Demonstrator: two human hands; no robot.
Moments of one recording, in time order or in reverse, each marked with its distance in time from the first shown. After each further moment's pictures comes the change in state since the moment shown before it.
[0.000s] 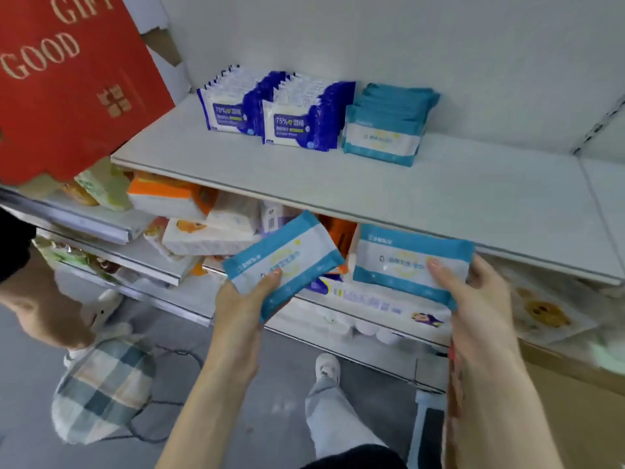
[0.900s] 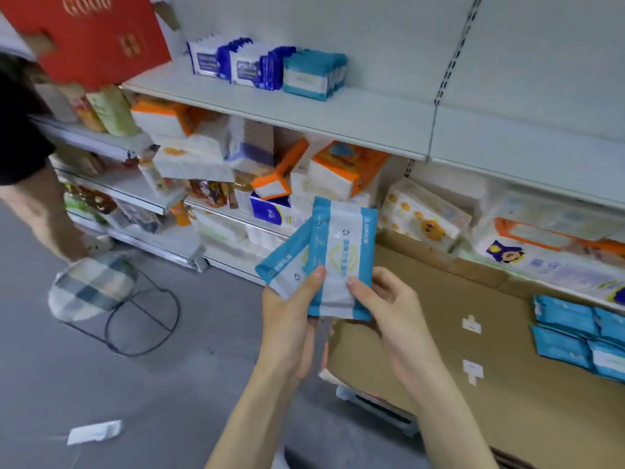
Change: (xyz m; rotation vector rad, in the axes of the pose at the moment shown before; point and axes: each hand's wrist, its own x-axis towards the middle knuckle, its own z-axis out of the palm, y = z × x) left_hand -0.395 -0.134 0.047 -0.343 -0.169 0.036; right_hand -0.286 0.003 -0.231 -0.076 -0.359 0.112
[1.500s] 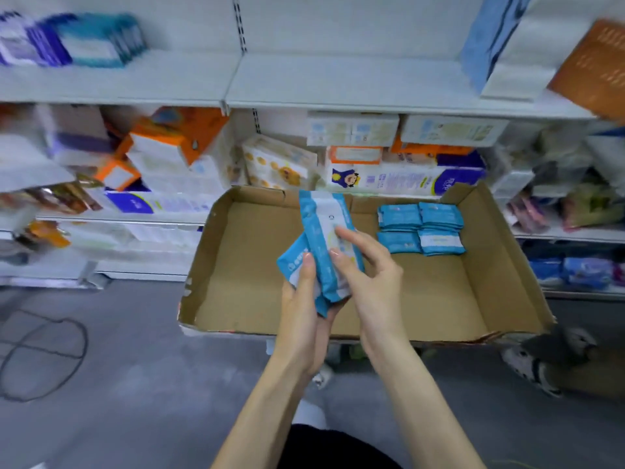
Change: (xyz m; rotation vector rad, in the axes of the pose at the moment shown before) left_hand -0.182 -0.218 0.177 0.010 -0.308 -0.320; right_hand -0.137 -0.012 -0.271 -0.038 0.467 -0.273
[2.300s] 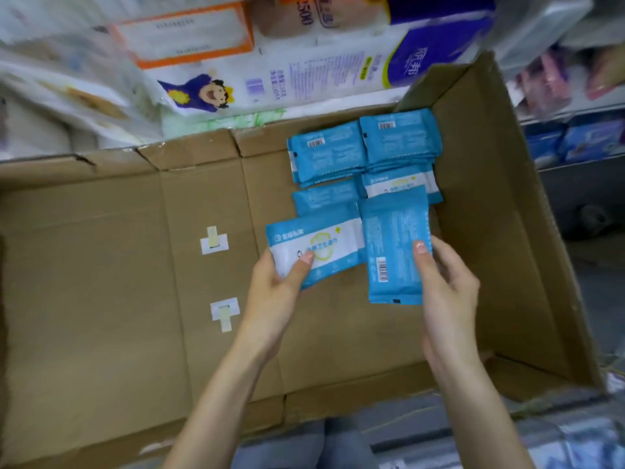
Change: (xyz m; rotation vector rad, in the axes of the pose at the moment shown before) left_hand 0.283 -0.223 0.030 0.682 0.055 -0.393; right_hand 0.230 0.176 -0.227 -0.051 0.529 0.405
